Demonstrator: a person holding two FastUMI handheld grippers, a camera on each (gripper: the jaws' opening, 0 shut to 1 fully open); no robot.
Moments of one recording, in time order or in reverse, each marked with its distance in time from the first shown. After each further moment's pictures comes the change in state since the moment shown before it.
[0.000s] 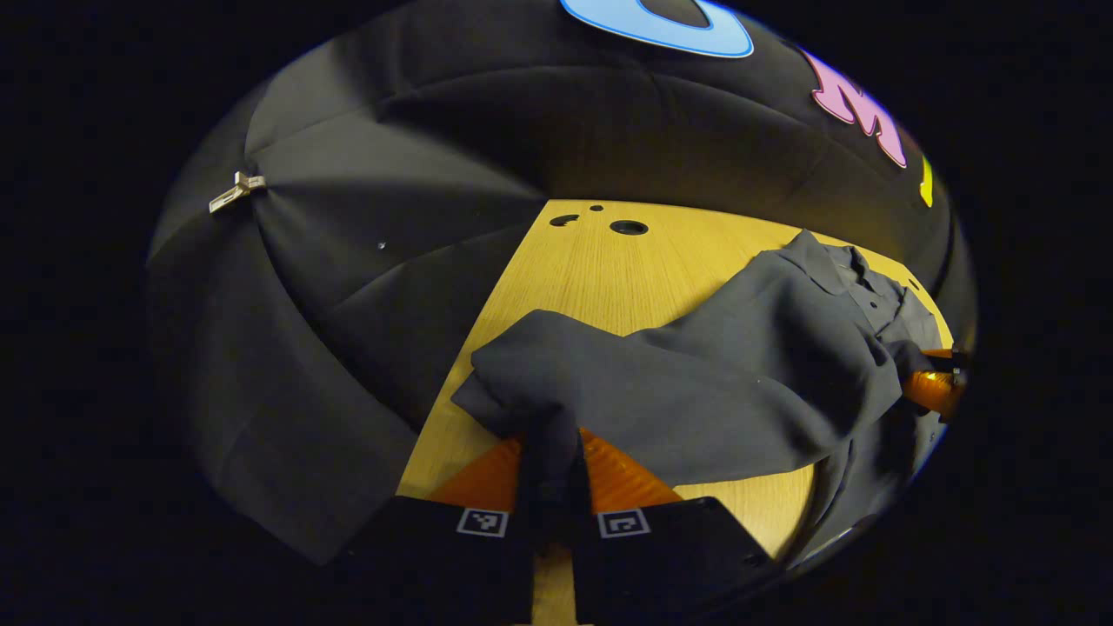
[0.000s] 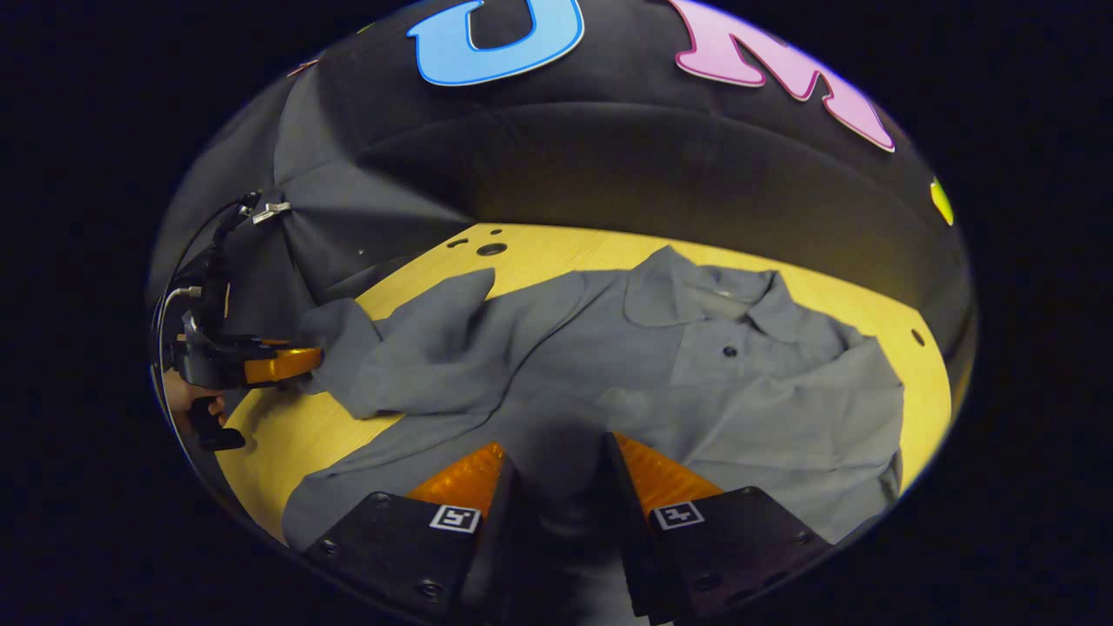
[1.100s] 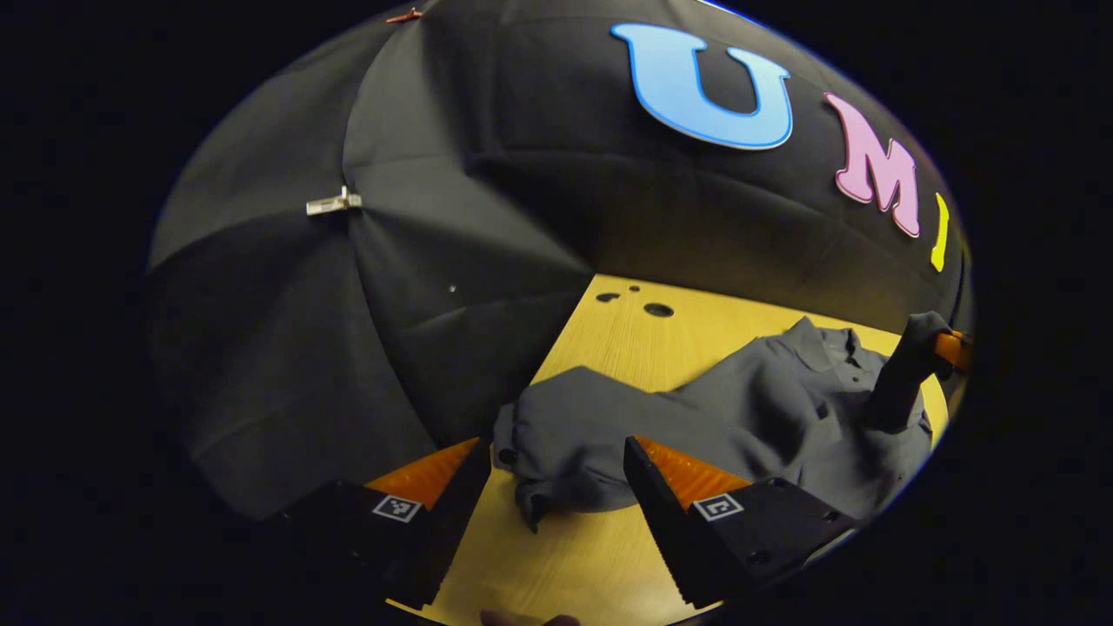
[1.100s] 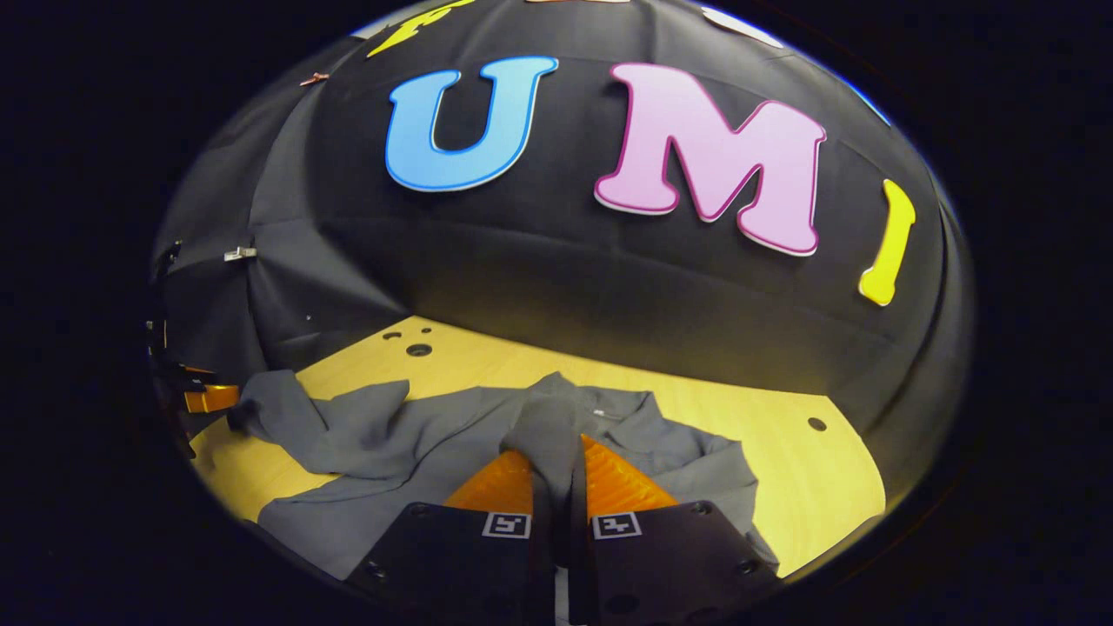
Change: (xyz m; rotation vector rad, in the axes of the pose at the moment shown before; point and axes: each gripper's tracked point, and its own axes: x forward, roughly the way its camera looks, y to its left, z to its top) left arm -0.068 0.035 0.011 -0.157 -0.187 0.080; right arm -0.075 -0.085 0.105 -0.145 -0.318 -0.250
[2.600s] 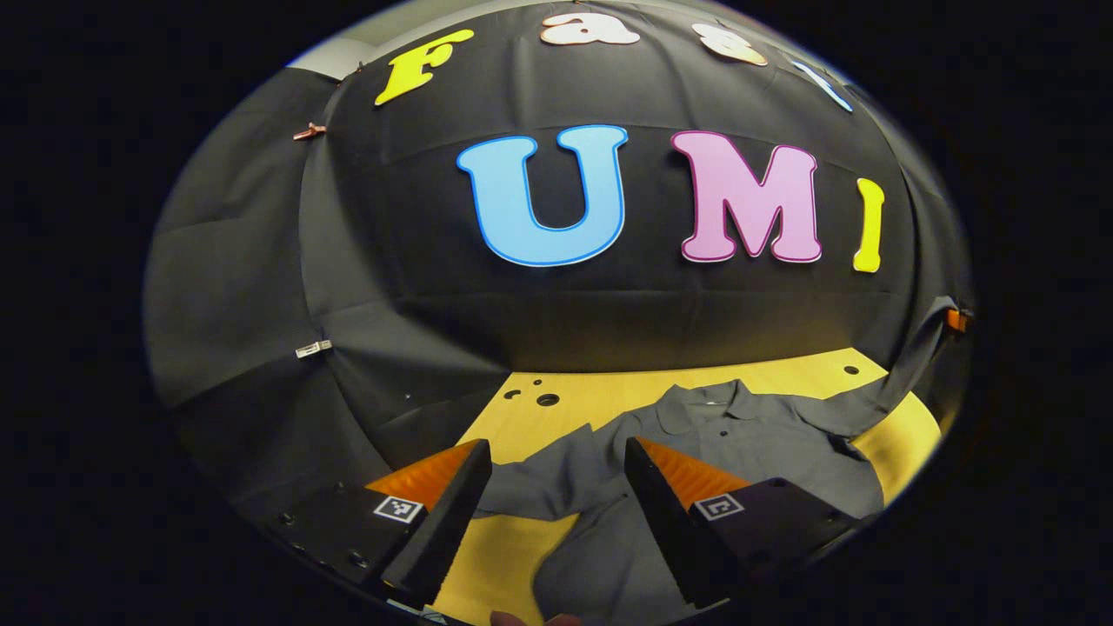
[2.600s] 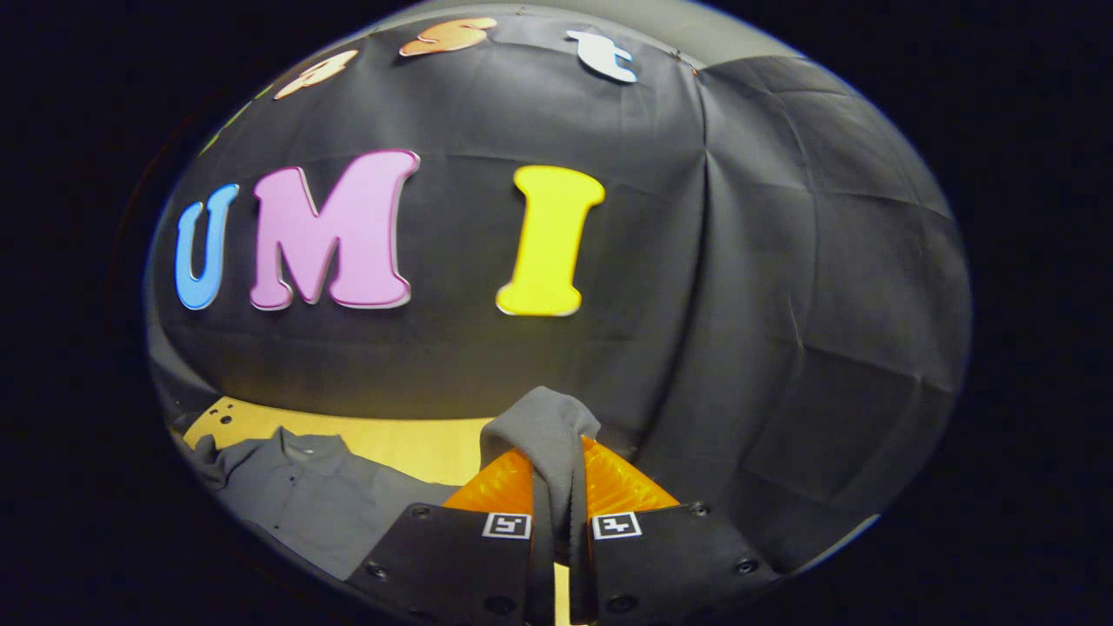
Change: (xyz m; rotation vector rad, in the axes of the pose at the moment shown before) left arm -0.192 -0.193 0.101 0.167 -0.286 -0.041; right arm -0.230 -0.432 0.042 0.207 -0.186 -0.532
